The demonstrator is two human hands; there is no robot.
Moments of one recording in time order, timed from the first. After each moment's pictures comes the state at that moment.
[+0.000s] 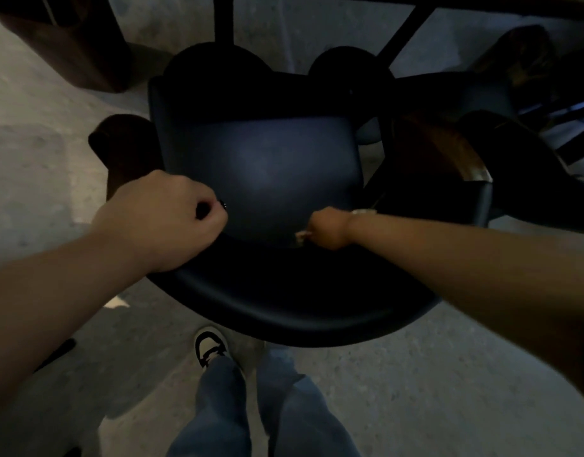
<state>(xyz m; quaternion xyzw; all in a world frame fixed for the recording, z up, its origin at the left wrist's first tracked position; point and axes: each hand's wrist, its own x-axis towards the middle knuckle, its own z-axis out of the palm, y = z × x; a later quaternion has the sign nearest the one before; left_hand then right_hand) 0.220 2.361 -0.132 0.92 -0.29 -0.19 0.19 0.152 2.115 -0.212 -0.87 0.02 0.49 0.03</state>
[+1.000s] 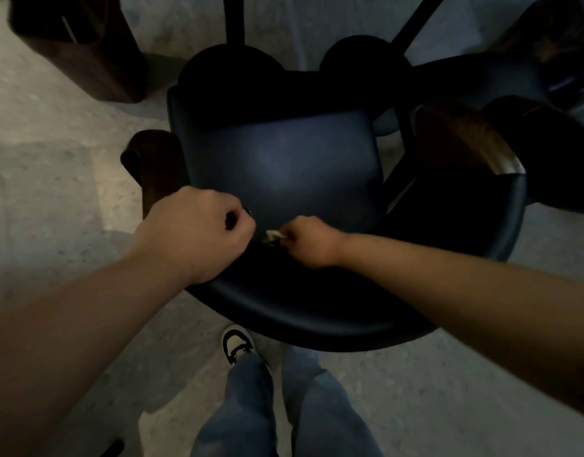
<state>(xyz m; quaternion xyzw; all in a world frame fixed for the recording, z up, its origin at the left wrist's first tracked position) 0.217 2.359 -0.129 0.92 -0.26 -0.20 0.20 0.153 2.185 -0.189 -0.88 0.08 0.40 0.25</state>
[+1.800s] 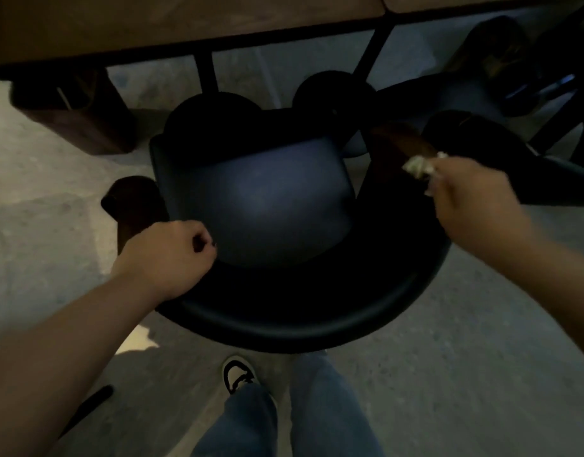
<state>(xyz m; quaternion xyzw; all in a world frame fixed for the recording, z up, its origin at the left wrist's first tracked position) 0.220 2.350 -0.127 0.93 -0.23 -0.26 0.11 0.067 2.031 -0.050 -0.98 0.15 -0.06 0.07</state>
